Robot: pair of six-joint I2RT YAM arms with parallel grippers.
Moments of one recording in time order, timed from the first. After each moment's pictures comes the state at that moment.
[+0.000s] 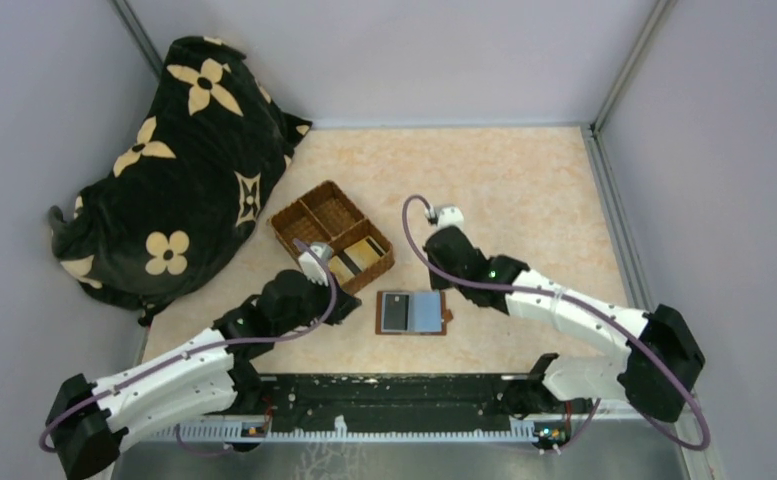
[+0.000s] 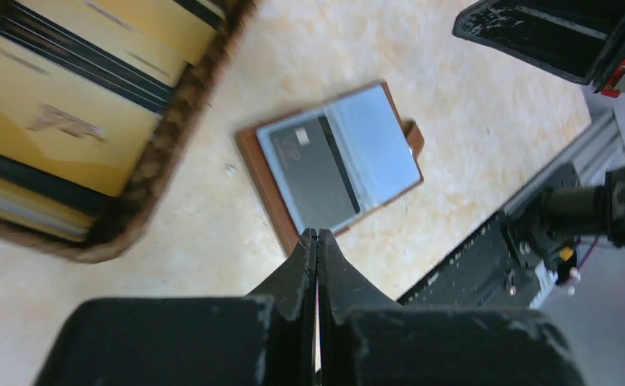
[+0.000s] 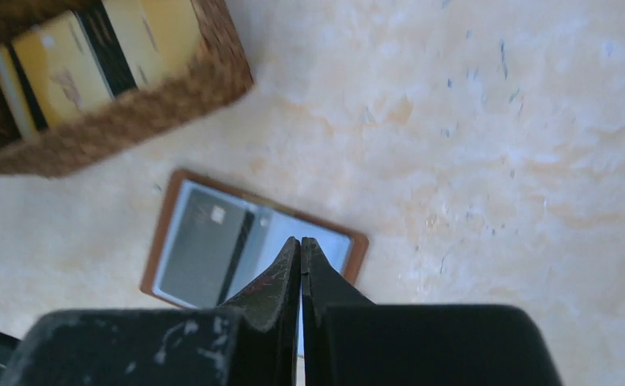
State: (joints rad) left arm -0.87 0.71 0.41 -0.12 -0.07 -0.63; right arm 0.87 1.22 0.89 -0.42 0.34 0.46
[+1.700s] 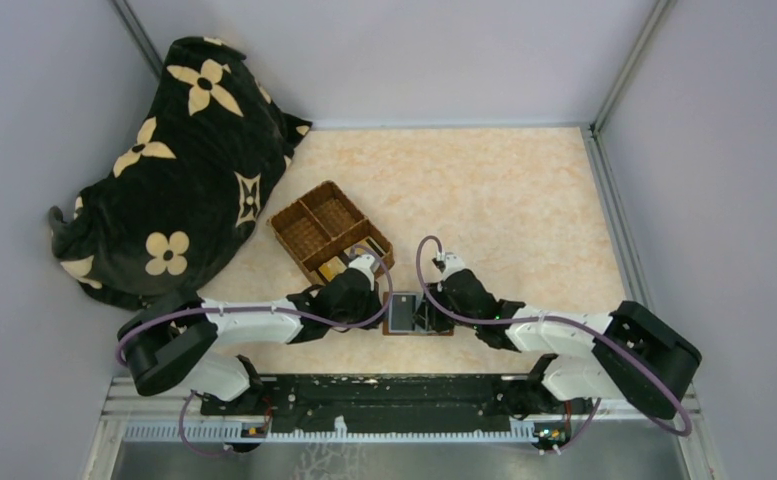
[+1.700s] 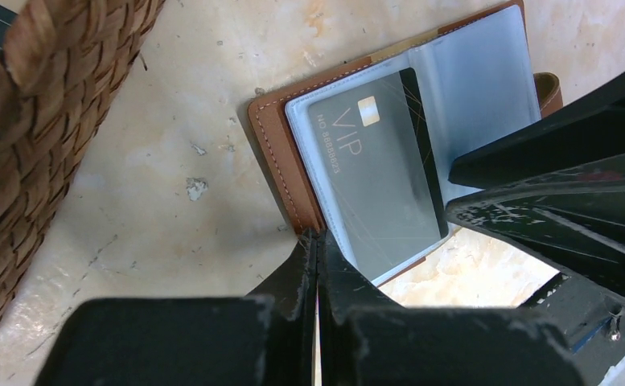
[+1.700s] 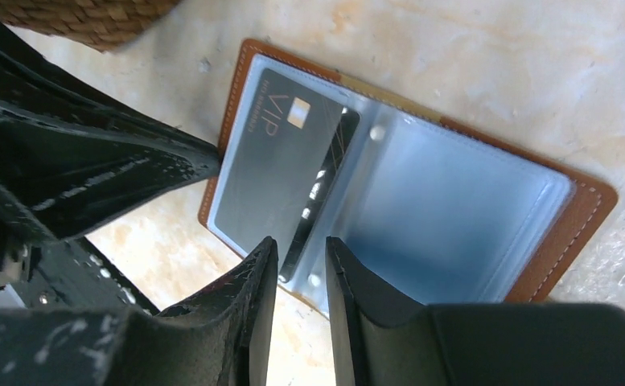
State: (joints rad) left arm -0.99 1.42 0.49 0.19 -0.10 -0.69; right arm 0.87 1.20 0.34 0.20 -0.03 0.68
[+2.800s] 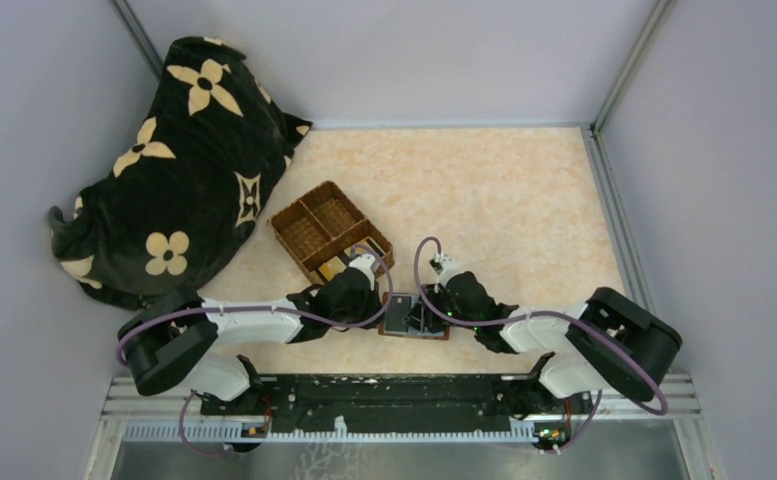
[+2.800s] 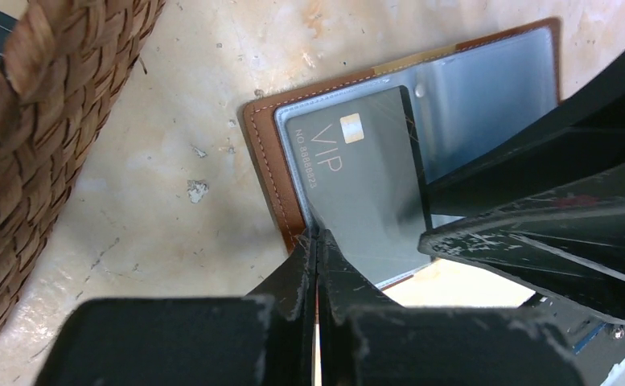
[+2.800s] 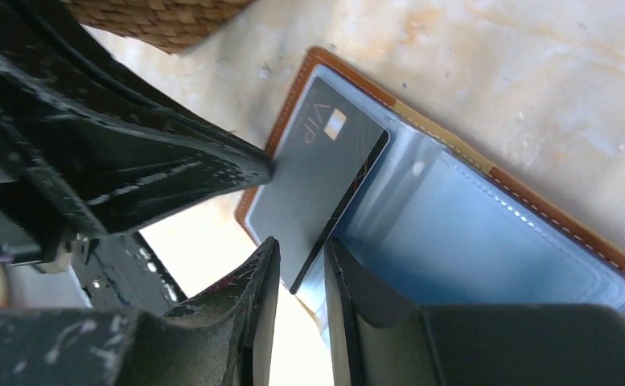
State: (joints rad) left arm -0.99 1.42 0.49 0.20 -0.08 -0.69; right arm 0.87 1.31 0.27 0.51 -0.16 0.73
